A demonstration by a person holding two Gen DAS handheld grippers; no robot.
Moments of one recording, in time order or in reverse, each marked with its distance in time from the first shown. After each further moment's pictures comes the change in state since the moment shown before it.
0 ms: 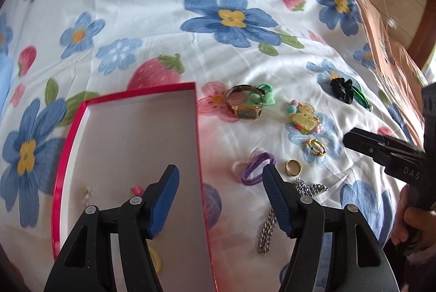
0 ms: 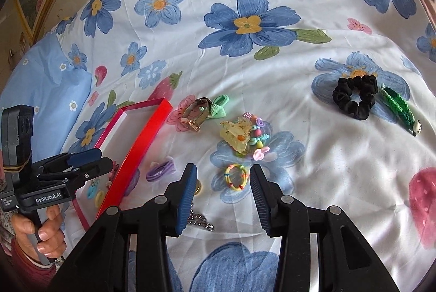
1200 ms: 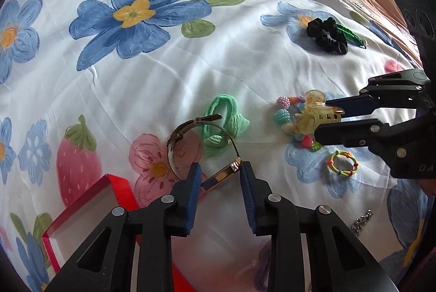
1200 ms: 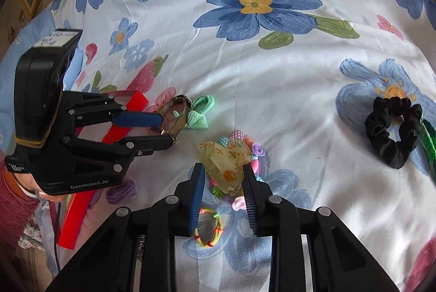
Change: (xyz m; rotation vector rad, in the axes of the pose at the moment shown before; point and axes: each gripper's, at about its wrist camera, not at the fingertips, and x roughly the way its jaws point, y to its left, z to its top) left arm 0.157 -0.056 0.082 0.471 0.140 -0.101; right arm 0.072 -0.020 0.033 -0.085 0.112 0.010
